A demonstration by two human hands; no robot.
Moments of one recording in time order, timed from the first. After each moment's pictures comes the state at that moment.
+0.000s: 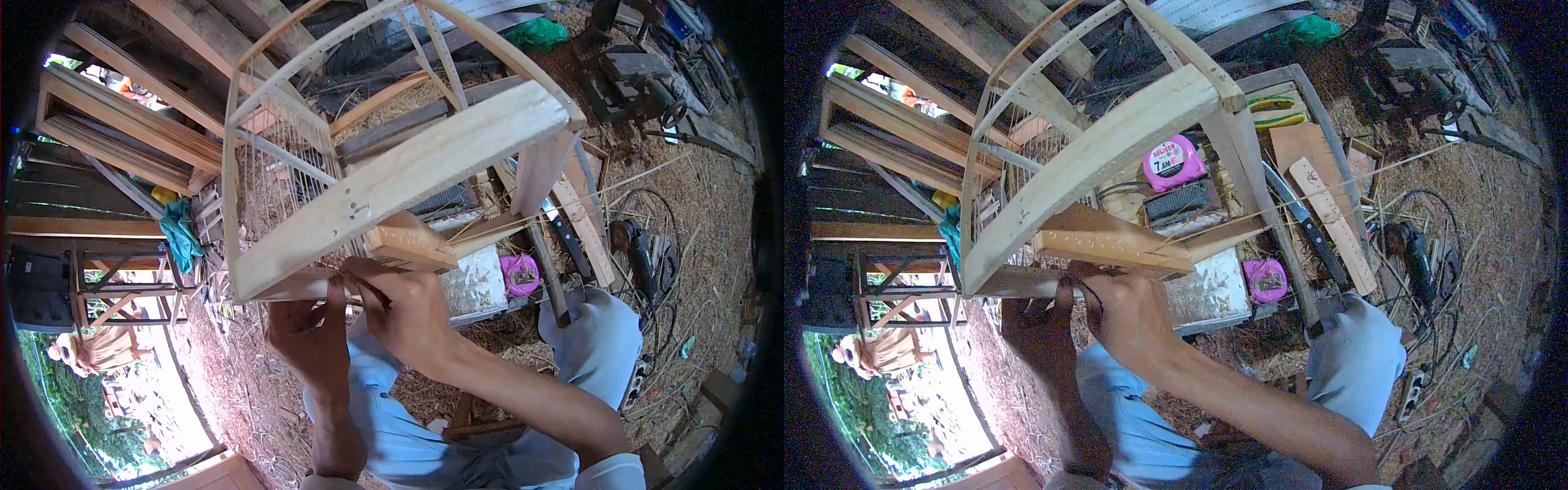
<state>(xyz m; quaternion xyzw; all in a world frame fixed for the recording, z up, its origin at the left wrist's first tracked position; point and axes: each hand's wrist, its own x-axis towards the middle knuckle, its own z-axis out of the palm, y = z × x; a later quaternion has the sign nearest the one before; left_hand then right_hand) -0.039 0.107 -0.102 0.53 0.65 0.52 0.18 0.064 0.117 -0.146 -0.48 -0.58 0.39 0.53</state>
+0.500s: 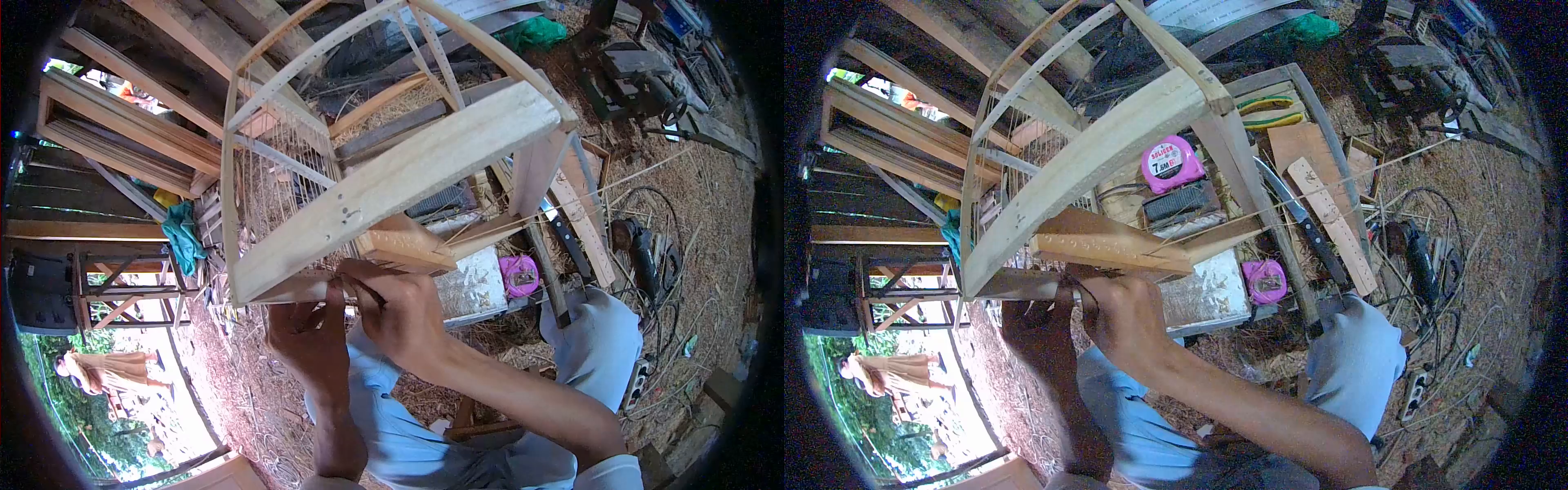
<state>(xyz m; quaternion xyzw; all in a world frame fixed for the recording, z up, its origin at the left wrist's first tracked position) -0.037 0.107 -0.097 0.54 0.68 0.47 0.15 0.061 0.118 -0.143 -0.47 -0.56 0.38 0.57</state>
